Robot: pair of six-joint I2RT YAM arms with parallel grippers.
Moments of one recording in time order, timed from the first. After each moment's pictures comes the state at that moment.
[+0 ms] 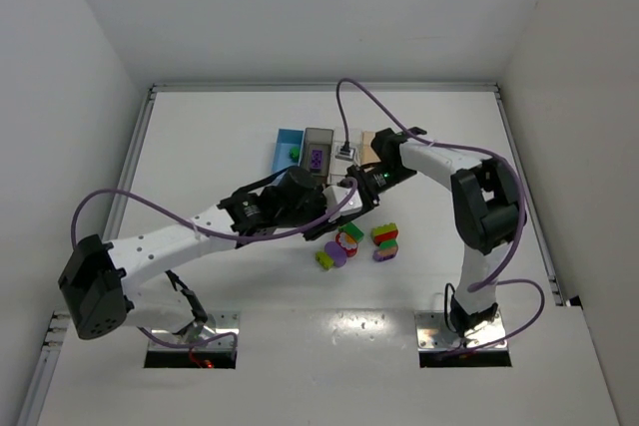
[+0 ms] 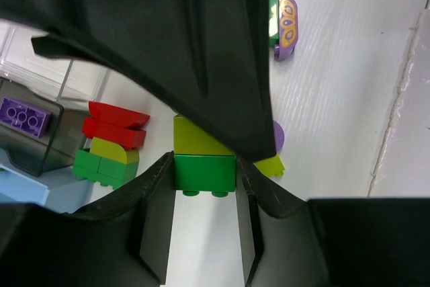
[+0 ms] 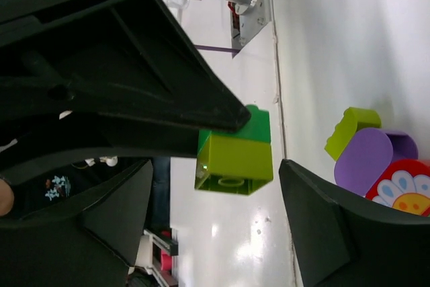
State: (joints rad) left arm -0.92 1.28 0.96 -0.31 0.18 0.32; right arm 0.40 1.91 1.29 -1.06 -1.36 -0.51
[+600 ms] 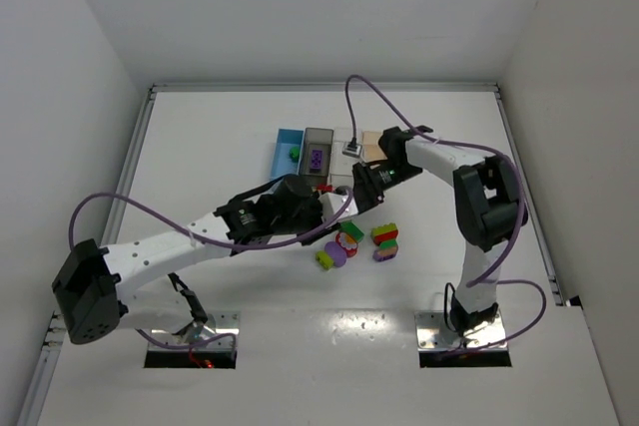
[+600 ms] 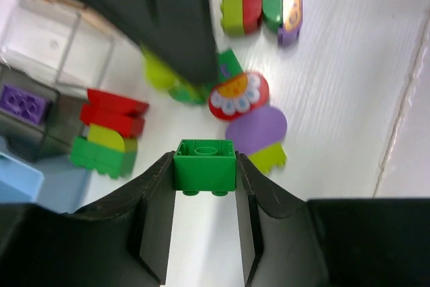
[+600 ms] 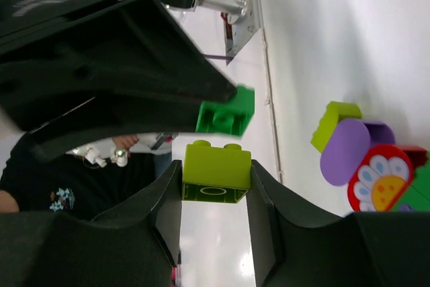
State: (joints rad) left arm -0.94 1.25 0.90 -0.26 0.14 0.33; right arm 0.35 1.93 1.30 -1.06 -1.36 -0.51
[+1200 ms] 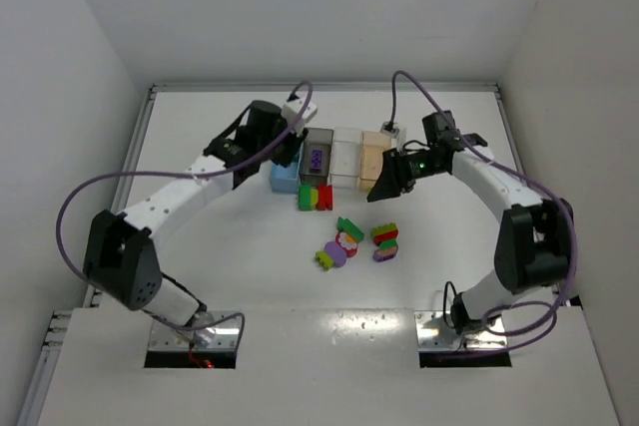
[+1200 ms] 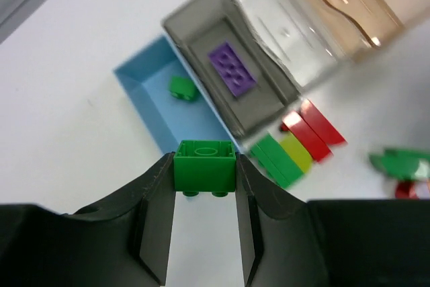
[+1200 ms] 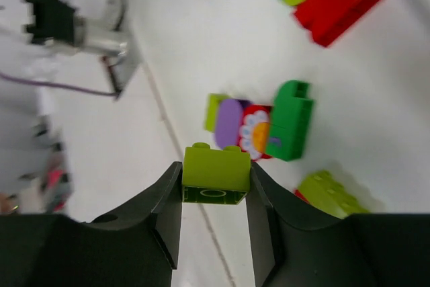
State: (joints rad) left arm -0.55 1.43 1.16 -0.30 -0.01 0.22; right arm 0.18 1.62 1.12 -0.71 -1.04 -0.26
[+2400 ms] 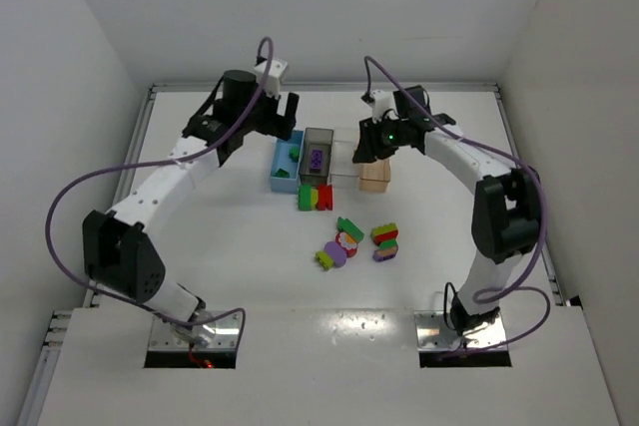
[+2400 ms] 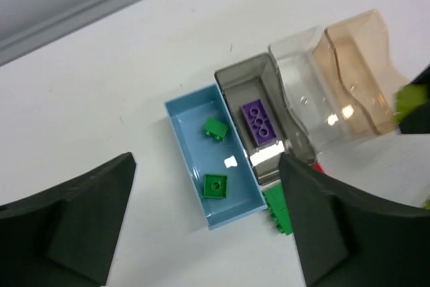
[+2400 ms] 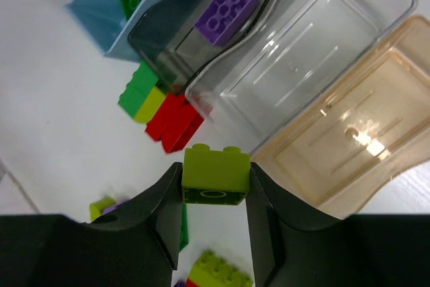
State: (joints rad) left arm -0.40 1.56 1.40 -0.33 0.03 0.04; right arm 0.27 1.78 1.33 -0.41 -0.57 -0.05
